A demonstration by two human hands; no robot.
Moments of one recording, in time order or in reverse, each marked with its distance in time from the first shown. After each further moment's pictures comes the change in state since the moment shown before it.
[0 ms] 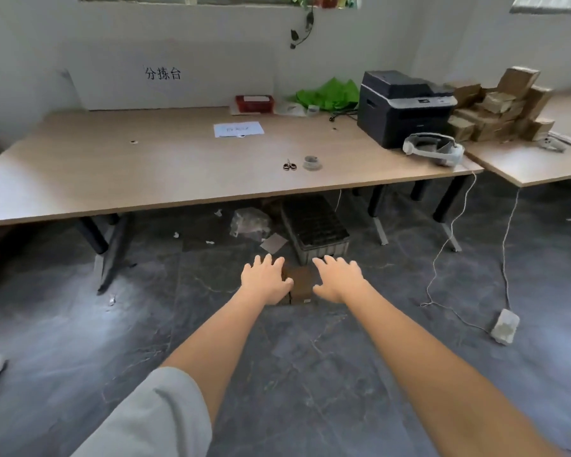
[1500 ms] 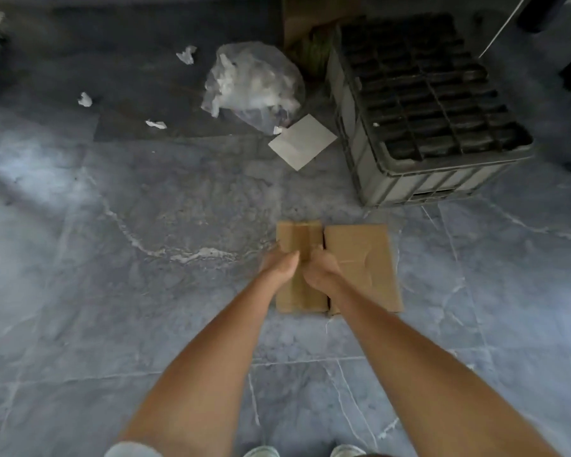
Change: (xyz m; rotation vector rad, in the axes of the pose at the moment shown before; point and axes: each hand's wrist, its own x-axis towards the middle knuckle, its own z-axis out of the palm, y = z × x) left_hand 0.793 -0.194 0.568 -0.850 -0.269 -0.581; right_hand 0.825 -0.012 0.539 0.719 -0.382 0.227
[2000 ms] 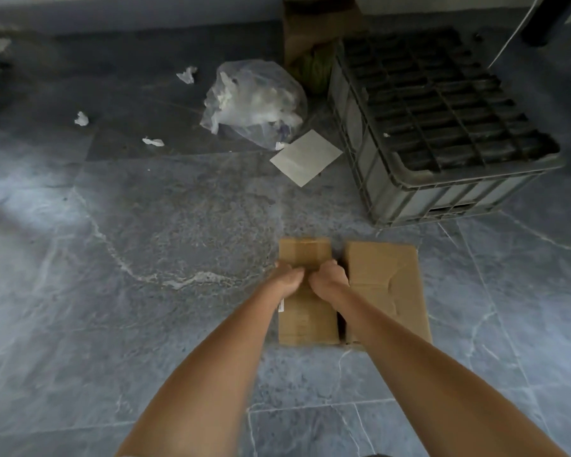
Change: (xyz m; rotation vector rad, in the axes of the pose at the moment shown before) left_hand 0.059 -0.006 0.008 -0.034 -0.139 -0.061; right_hand 0.064 0.000 0.014 0.093 0.064 0.170
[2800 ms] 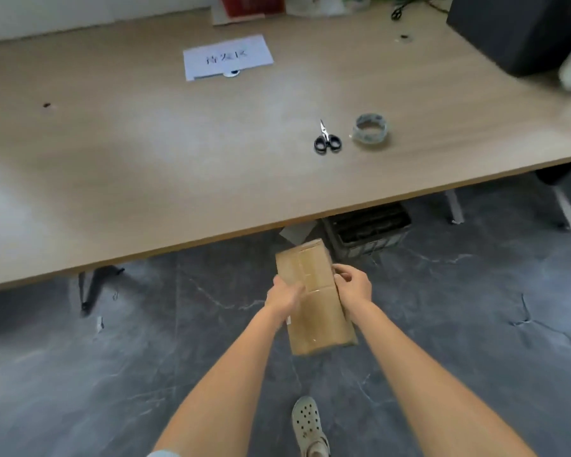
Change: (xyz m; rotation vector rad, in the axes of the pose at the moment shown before) left_hand -0.581 0.168 -0.186 -0.114 0.084 0.066; right_hand -0.522 -0.095 -0.301 0.629 0.245 -0.074
